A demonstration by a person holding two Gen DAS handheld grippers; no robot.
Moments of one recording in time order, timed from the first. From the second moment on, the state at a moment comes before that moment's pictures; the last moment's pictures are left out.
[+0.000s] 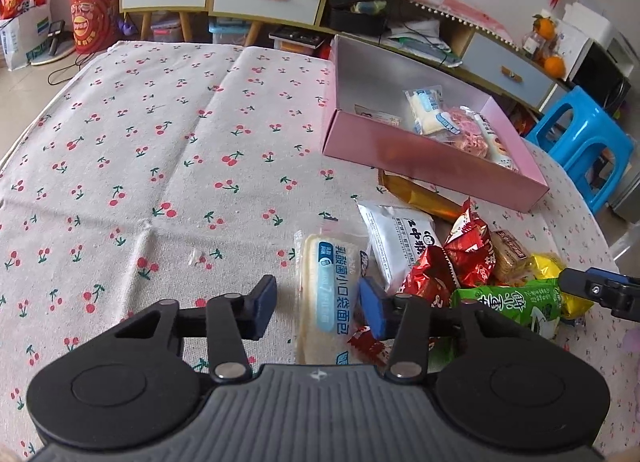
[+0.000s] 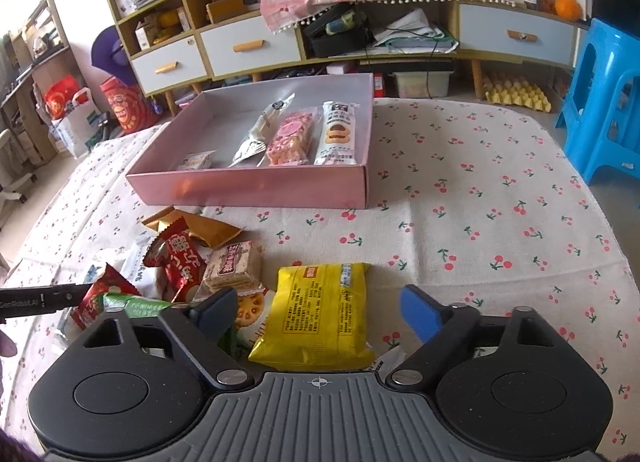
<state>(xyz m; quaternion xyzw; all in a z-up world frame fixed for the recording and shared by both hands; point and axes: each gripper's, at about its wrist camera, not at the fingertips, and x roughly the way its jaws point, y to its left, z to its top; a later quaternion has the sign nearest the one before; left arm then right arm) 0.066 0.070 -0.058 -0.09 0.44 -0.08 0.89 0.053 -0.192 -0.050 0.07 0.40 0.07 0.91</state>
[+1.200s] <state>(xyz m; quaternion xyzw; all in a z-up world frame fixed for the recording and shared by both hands) 0.079 0.073 -0.049 -0.10 0.47 -0.10 0.87 0.064 -0.193 -0.047 0.08 0.43 0.10 0.89</state>
